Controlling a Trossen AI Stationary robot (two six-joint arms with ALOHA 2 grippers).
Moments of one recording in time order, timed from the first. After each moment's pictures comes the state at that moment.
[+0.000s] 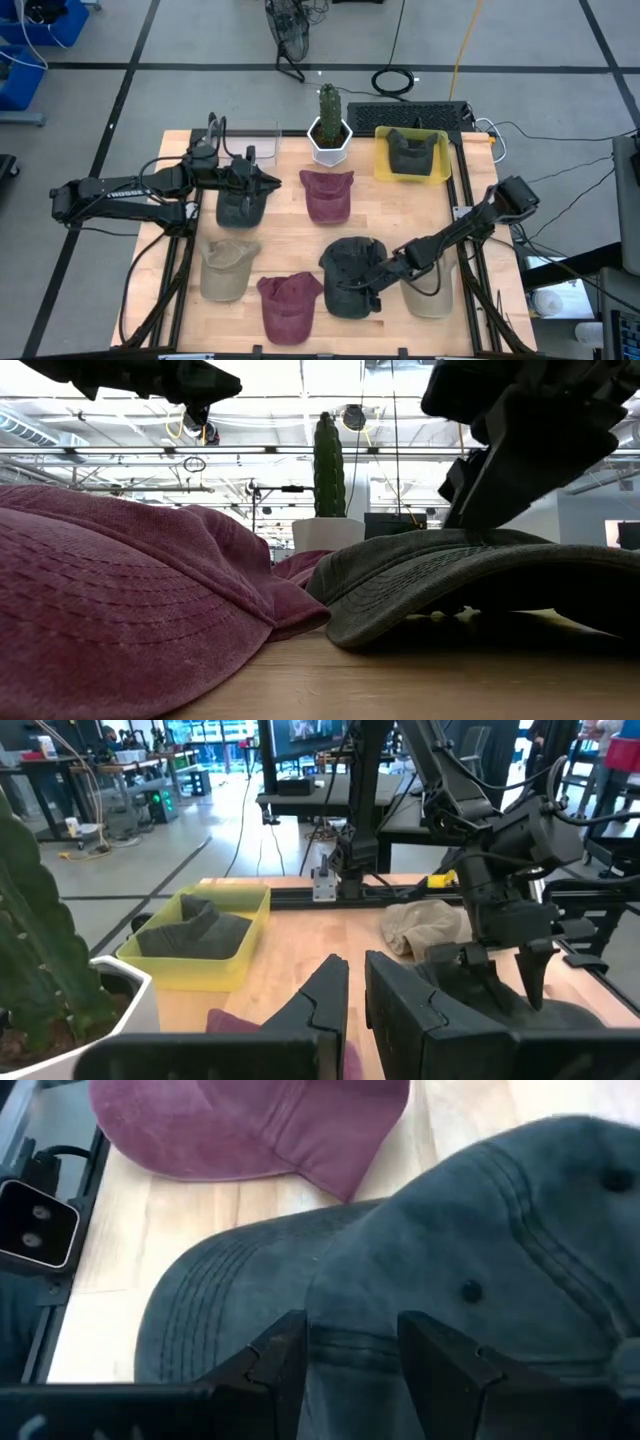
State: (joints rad) left arm 0.26 0.88 0.61 0.15 0.29 0.07; right arm 0.49 1.69 0.86 0.01 0.13 0.56
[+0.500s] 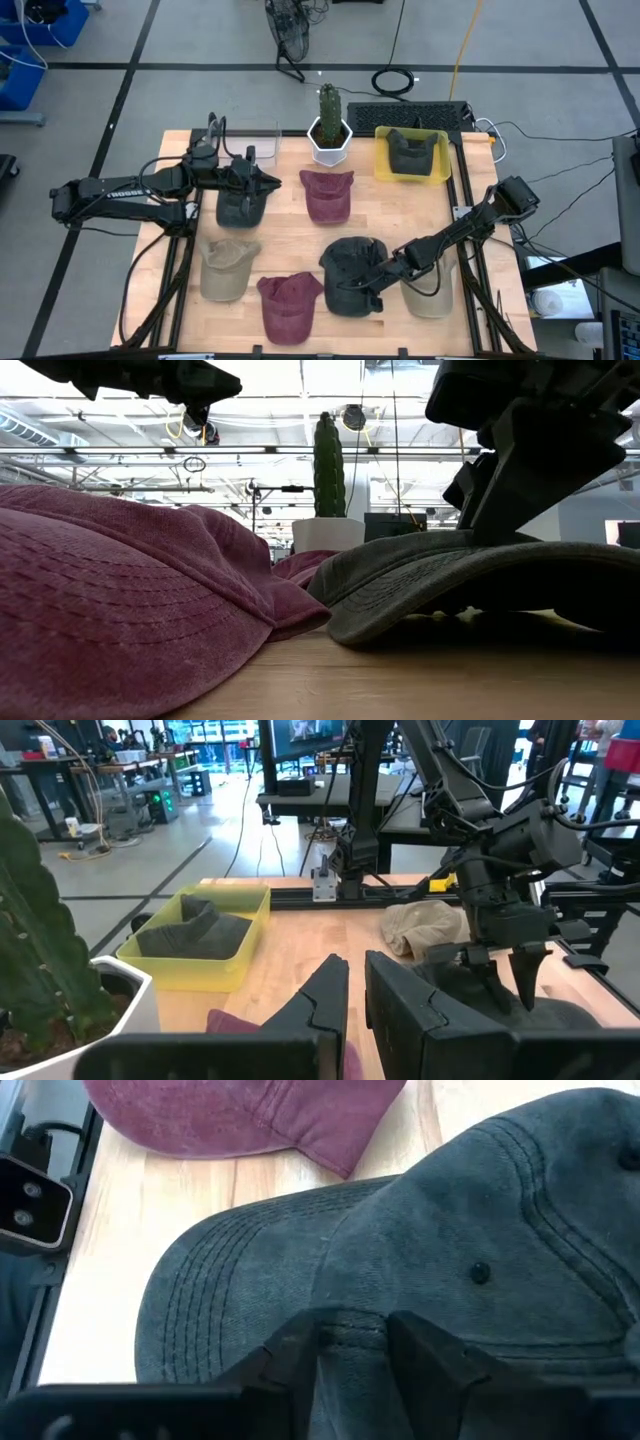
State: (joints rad) left arm 0.26 0.88 0.61 0.15 0.29 0.07; right arm 0.49 1.68 0.86 -0.03 0.13 0.54
